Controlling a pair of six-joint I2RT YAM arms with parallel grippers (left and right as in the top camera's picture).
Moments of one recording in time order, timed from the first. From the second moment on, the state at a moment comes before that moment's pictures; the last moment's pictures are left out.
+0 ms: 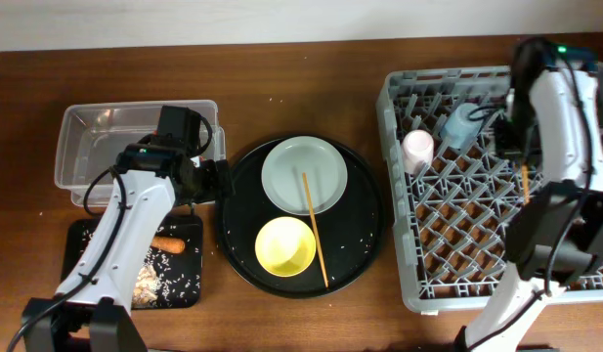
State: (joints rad) left arm -0.14 1.58 1.22 -0.95 -0.04 -0.34; right arm -0.24 2.08 1.97 -1.56 0.34 -0.05
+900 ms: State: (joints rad) left arm -0.14 1.58 1.22 -0.95 -0.04 -0.34; right arm -0.19 2.08 1.91 -1.66 0.09 -0.14
